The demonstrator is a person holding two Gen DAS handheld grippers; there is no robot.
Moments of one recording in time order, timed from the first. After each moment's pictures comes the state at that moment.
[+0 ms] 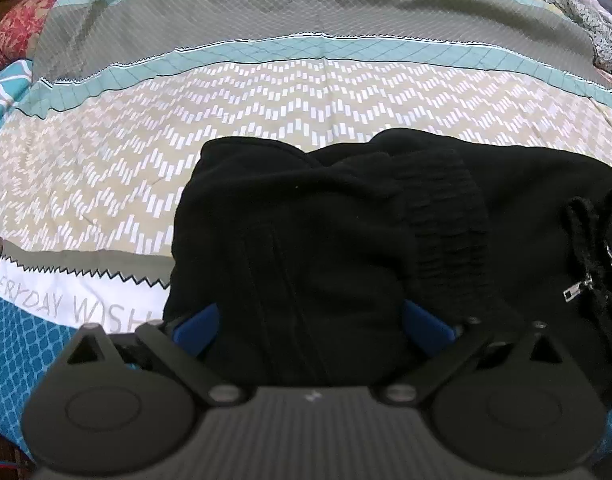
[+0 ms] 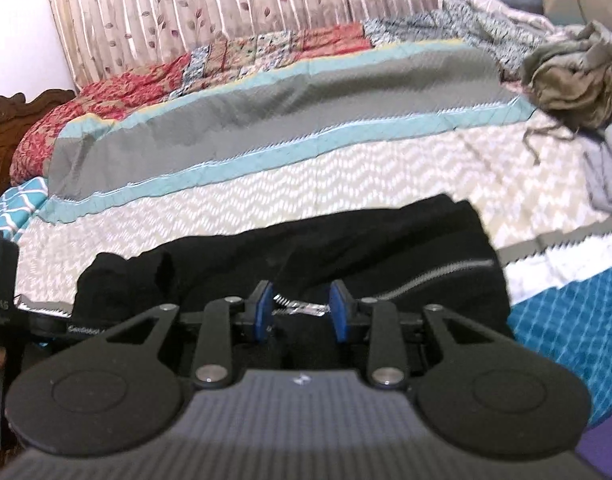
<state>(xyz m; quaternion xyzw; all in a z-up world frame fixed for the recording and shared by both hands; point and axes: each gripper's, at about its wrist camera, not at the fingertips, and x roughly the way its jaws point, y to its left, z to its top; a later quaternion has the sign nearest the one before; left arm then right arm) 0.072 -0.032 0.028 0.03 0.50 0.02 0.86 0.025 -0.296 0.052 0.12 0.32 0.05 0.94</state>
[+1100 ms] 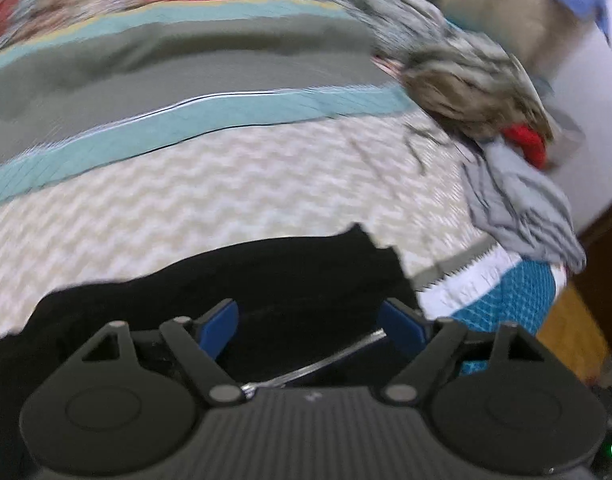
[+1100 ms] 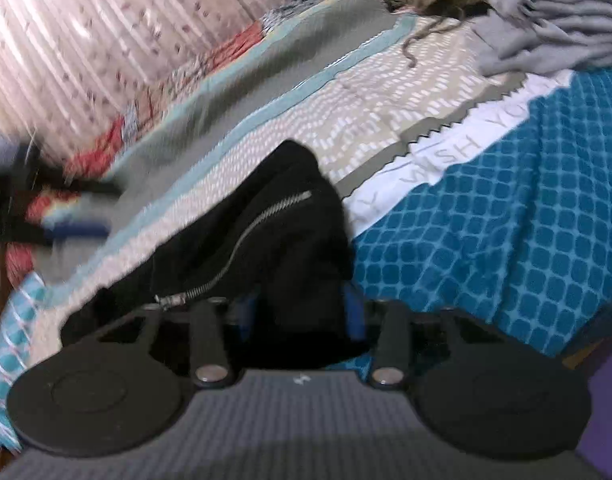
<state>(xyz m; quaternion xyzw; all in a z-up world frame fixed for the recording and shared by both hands) 0.123 -0.251 0.111 0.04 0.49 -0.26 0.83 -0.014 -0.387 -0.009 0.27 0.32 0.01 0.91</state>
